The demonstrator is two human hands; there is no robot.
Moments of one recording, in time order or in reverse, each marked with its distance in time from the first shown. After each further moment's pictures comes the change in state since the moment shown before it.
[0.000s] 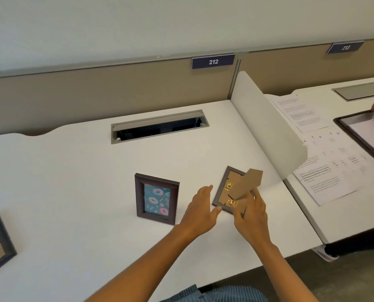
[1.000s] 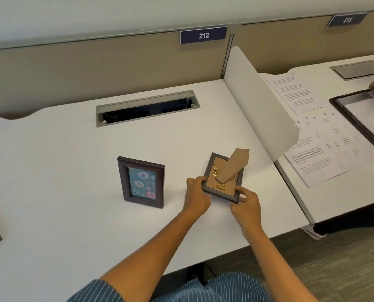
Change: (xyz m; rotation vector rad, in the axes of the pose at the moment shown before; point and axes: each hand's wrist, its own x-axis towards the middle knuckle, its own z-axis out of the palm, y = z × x) left_hand 0.023 0.006 0.045 -0.166 0.092 -0.228; right_hand -0.010 0.023 0.001 0.454 0.017 0.350
